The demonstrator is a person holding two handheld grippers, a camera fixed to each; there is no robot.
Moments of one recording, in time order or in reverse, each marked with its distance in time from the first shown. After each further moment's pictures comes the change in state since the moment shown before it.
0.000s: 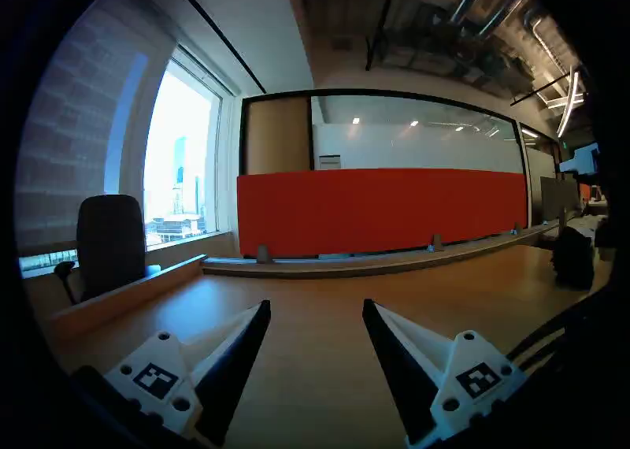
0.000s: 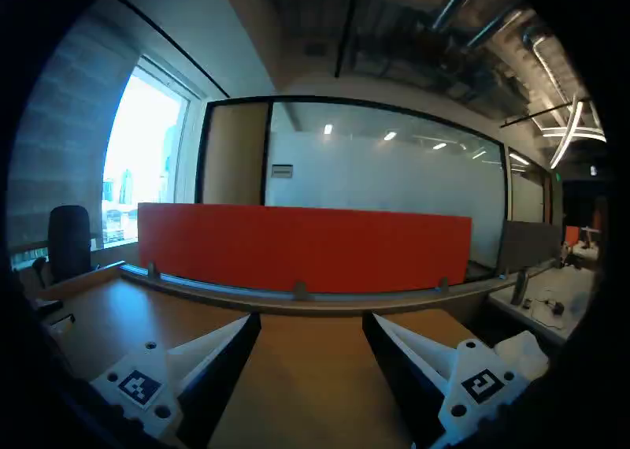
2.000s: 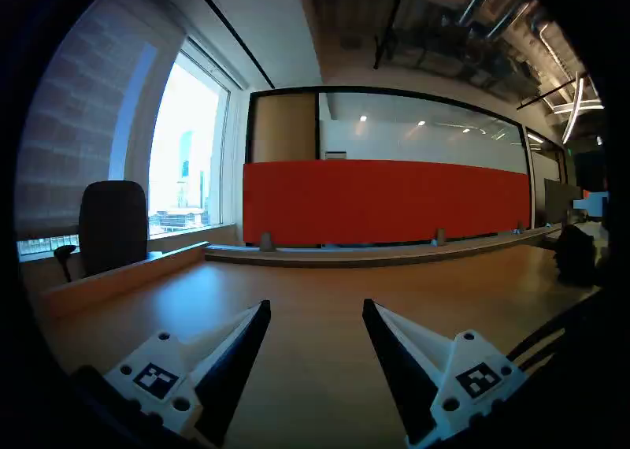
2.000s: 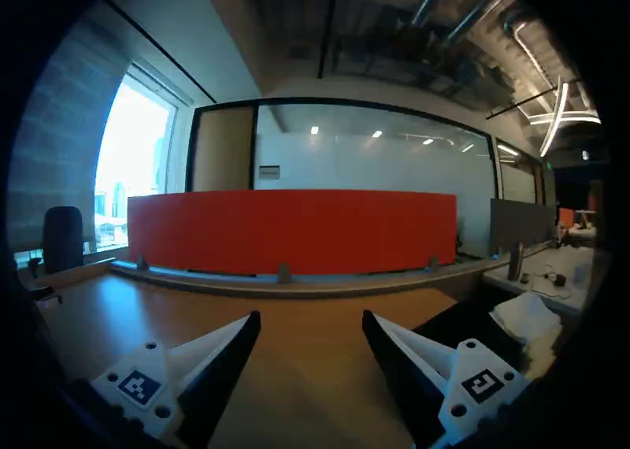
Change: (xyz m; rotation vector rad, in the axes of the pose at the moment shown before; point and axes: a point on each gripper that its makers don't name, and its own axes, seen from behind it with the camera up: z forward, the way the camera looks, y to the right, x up) left arm -0.031 -0.002 -0.005 0.020 -0.013 -0.031; right arm -0.090 0.048 -0.010 -0.032 0.028 0.059
